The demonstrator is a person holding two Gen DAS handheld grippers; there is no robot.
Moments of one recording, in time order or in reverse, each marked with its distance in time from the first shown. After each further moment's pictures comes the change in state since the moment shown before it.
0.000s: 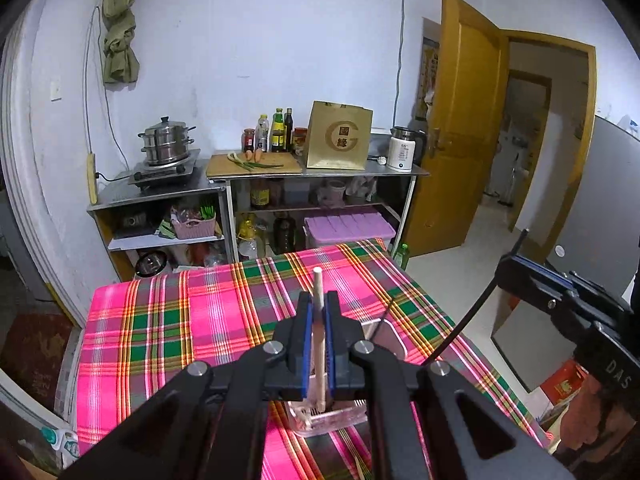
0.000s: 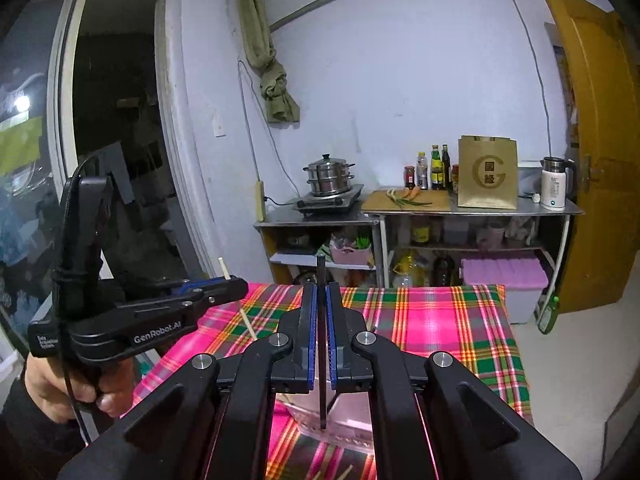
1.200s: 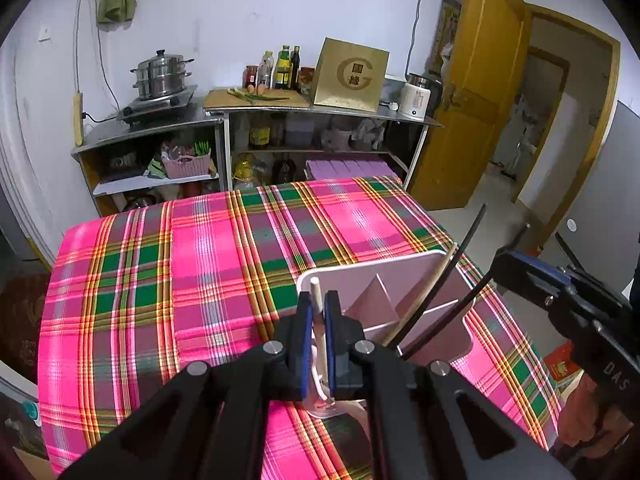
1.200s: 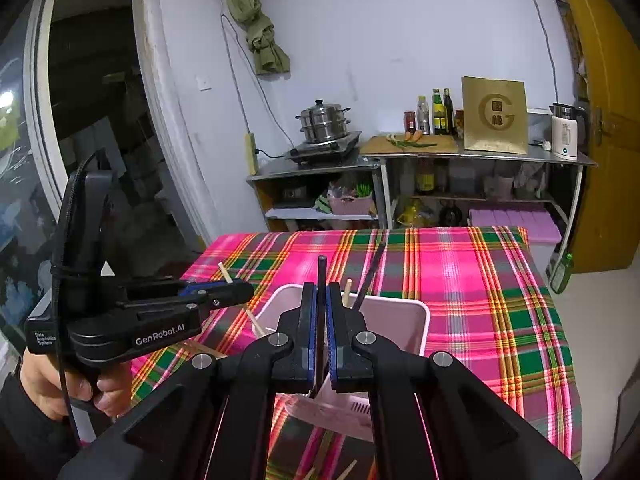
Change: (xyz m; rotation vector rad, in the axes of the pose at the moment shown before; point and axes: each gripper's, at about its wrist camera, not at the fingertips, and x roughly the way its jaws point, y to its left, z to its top) left arm 0.088 0.037 -0.062 -0.052 0.187 -0.029; right arm 0.078 -0.019 -0.062 0.047 0.153 0.005
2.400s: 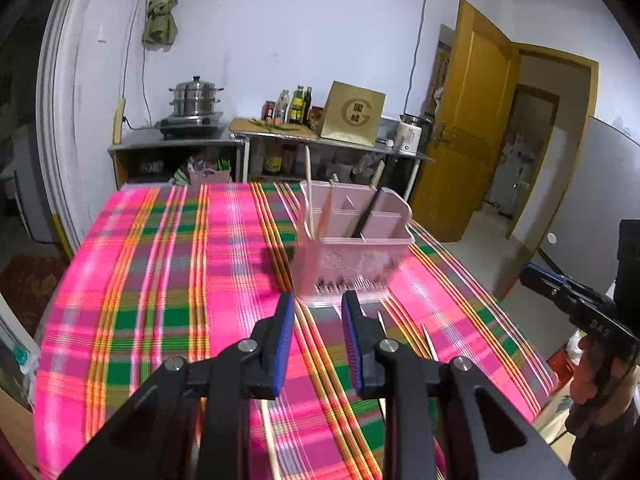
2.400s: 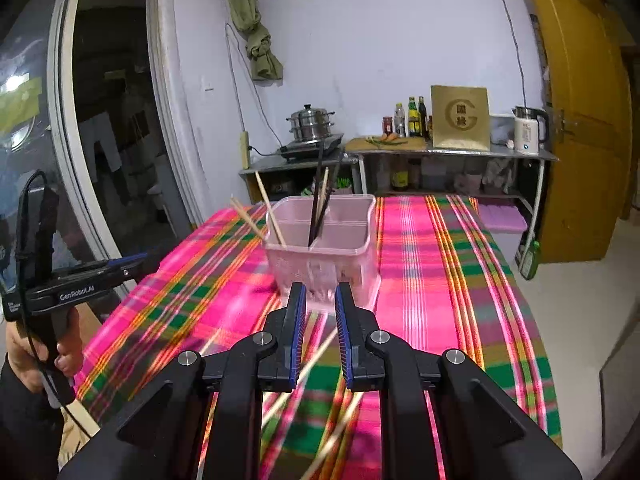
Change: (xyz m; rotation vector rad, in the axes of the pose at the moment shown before) left arm -0.127 -0.015 -0.155 -0.066 -0.185 0.006; right arm -0.137 0.009 -0.120 -0.021 -0.037 -0.074
